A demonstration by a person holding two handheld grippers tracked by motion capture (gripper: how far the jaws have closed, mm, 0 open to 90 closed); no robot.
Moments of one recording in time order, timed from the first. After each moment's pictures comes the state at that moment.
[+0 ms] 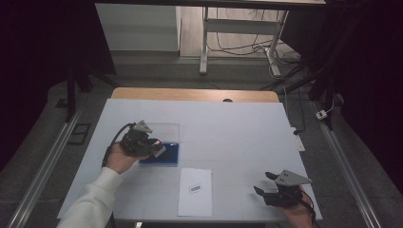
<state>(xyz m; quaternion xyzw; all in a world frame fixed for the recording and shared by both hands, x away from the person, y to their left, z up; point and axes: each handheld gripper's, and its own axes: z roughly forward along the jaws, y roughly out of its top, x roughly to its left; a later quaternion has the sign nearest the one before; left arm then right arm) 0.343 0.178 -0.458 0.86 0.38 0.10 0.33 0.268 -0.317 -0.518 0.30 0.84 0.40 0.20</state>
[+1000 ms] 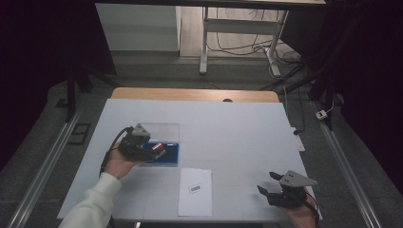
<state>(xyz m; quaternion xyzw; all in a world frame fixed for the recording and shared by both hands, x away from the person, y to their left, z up) 0.322 0.186 -0.464 0.84 0.40 0.15 0.34 0.263 -0.325 -0.513 0.31 0.83 0.40 0.21</state>
